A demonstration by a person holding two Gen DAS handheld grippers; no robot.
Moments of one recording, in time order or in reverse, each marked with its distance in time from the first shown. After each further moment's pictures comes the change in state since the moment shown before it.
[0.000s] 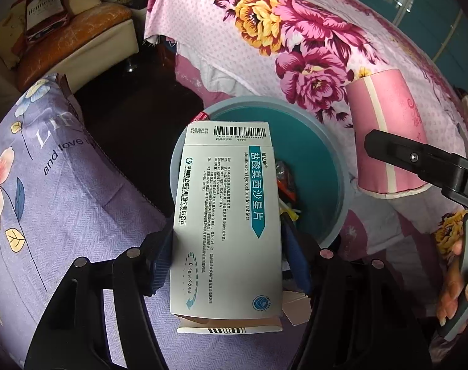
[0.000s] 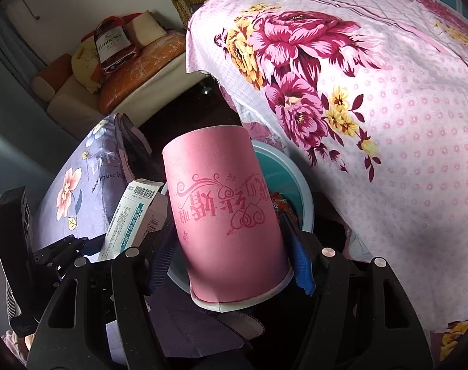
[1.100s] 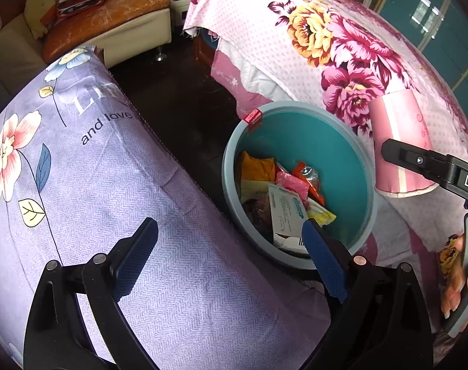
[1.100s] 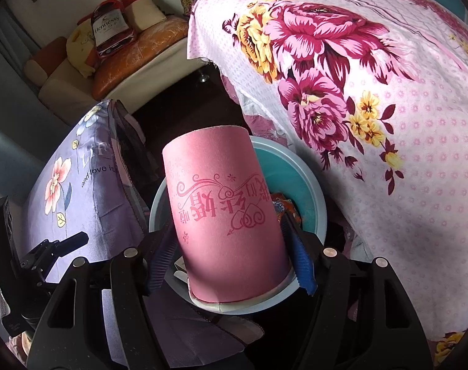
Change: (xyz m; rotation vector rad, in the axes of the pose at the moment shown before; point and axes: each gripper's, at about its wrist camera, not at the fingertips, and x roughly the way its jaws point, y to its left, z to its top) left arm -0.006 0.054 -0.013 -0.142 -0.018 0.040; right arm 0.028 0.025 0.014 -0.050 0.061 -0.050
